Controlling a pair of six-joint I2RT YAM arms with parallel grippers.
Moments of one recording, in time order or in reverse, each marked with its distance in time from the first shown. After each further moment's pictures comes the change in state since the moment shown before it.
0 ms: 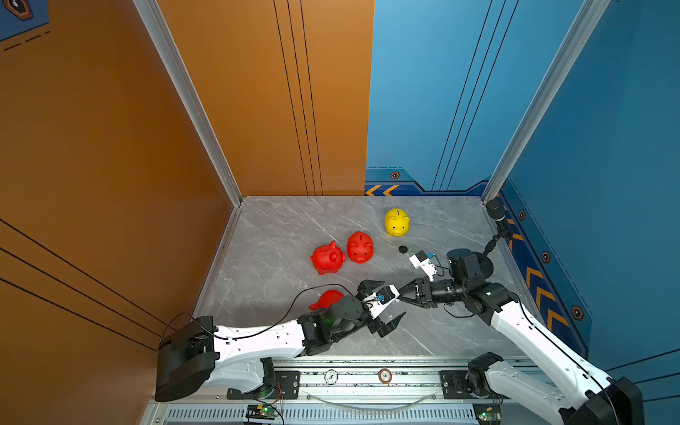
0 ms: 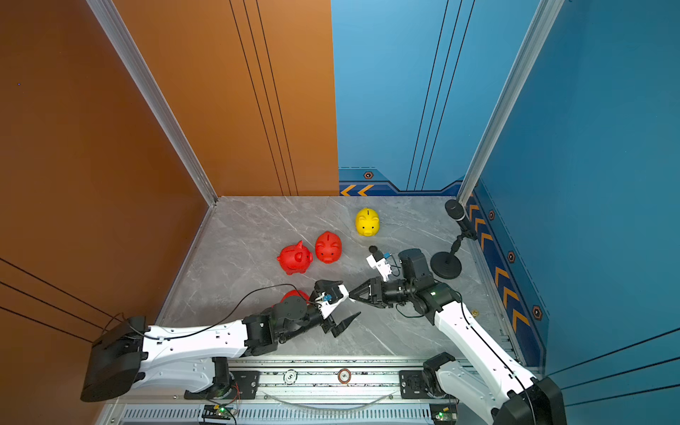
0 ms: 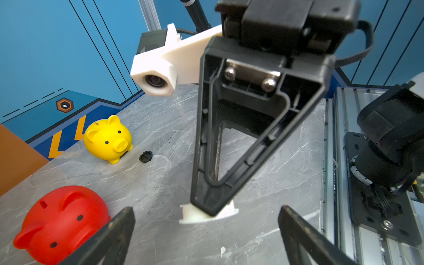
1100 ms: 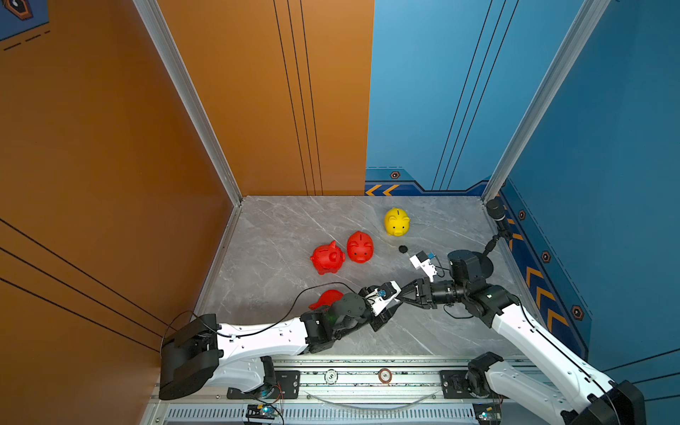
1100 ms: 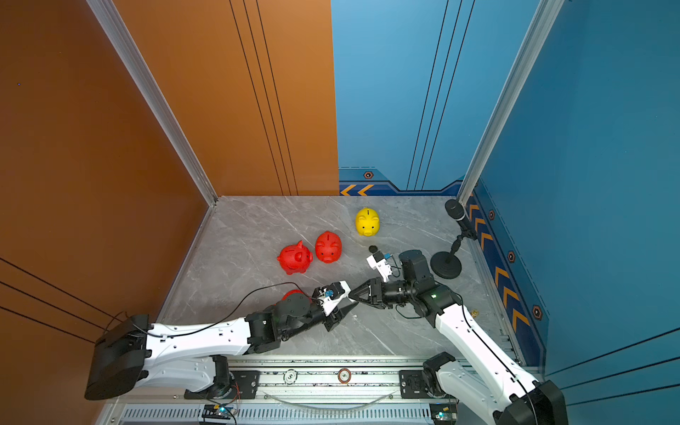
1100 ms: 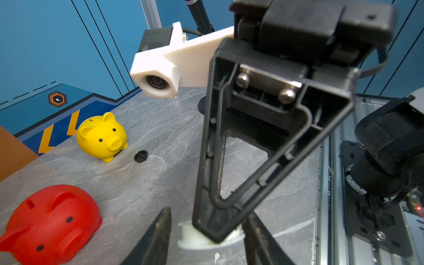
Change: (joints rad) left arm 0.019 0.001 0.025 -0.016 0.014 -0.063; right arm -0.002 -0.010 -0.018 0.022 0.008 0.011
